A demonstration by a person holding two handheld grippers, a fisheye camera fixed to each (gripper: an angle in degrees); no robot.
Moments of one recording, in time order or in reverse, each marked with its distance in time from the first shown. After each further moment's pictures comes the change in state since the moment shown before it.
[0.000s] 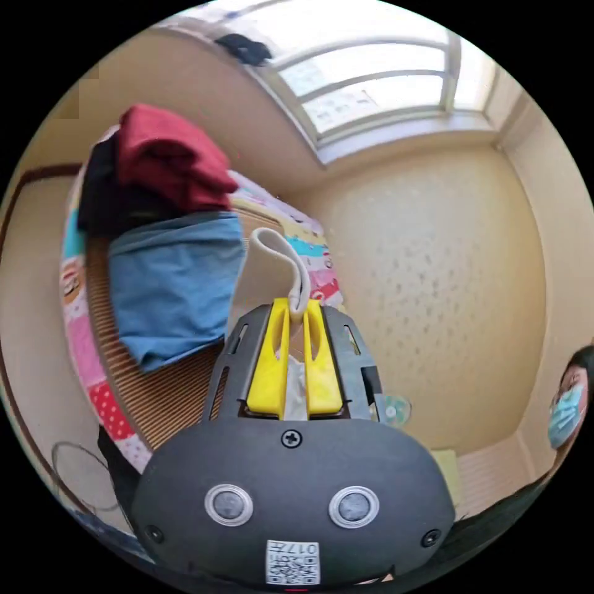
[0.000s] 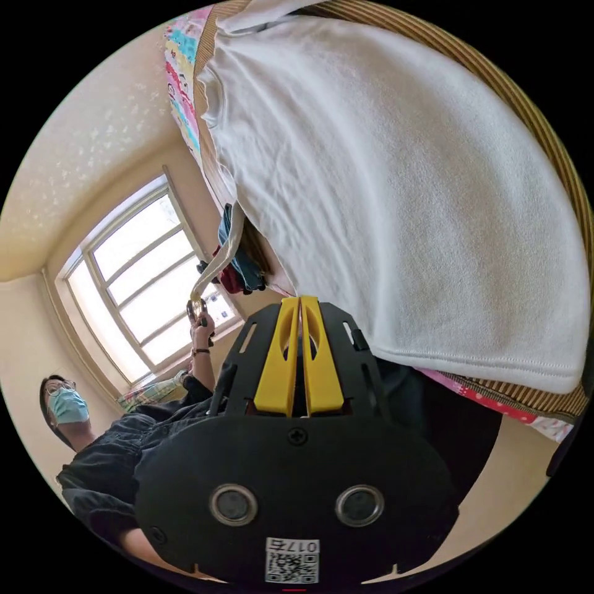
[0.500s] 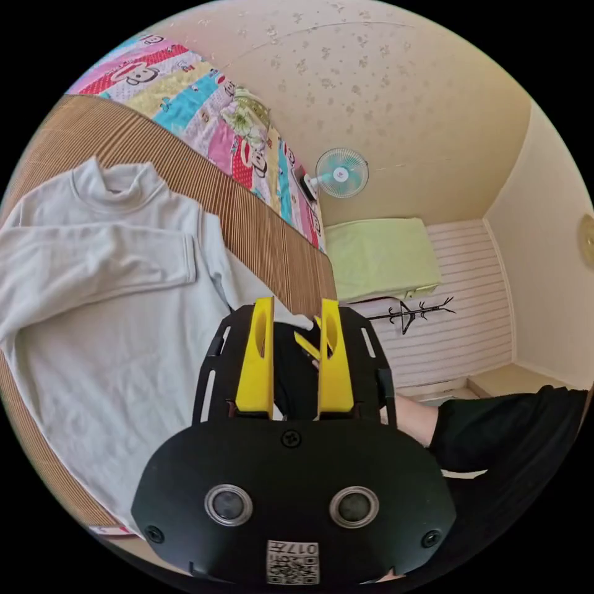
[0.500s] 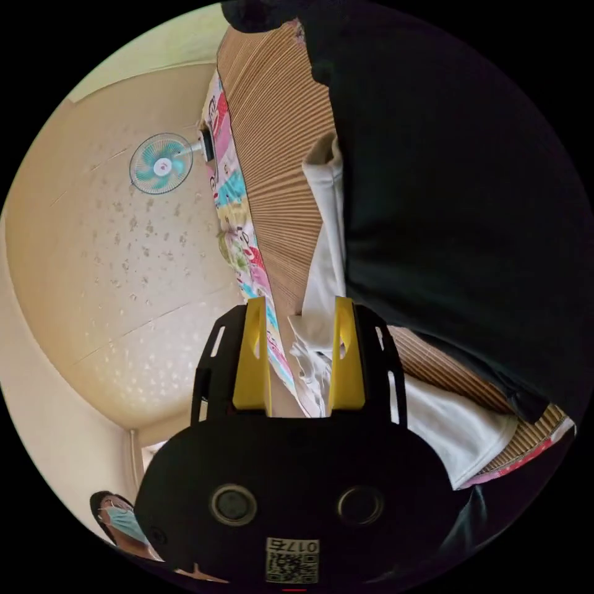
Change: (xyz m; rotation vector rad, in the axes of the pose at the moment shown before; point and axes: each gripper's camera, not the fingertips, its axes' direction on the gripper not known) left arm 0.207 0.485 0.305 -1.073 0.275 0.368; right arm 0.050 0.025 -0.202 1.108 -0.364 0.297
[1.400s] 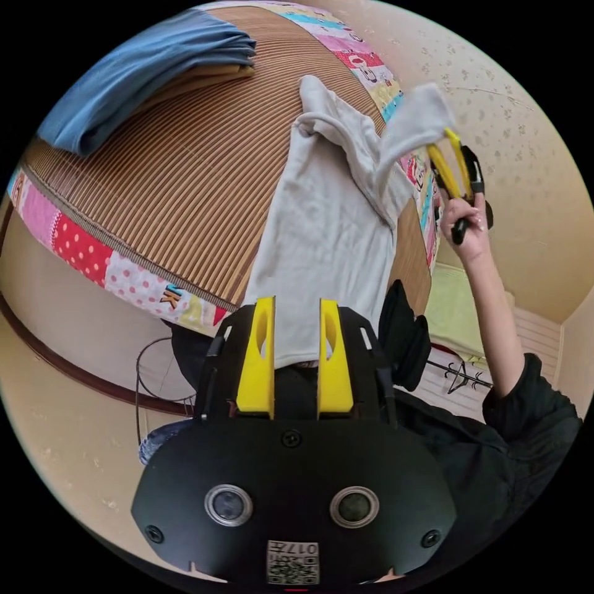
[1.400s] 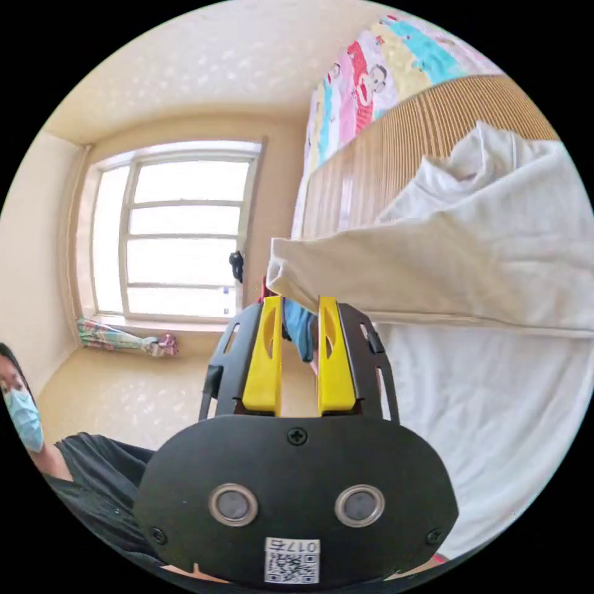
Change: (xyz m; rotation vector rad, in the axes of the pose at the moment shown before) left arm -0.116 0.384 -0.194 0.052 -0.367 -0.515; right arm -0.020 0.395 0.308 -1.252 0.242 -0.783
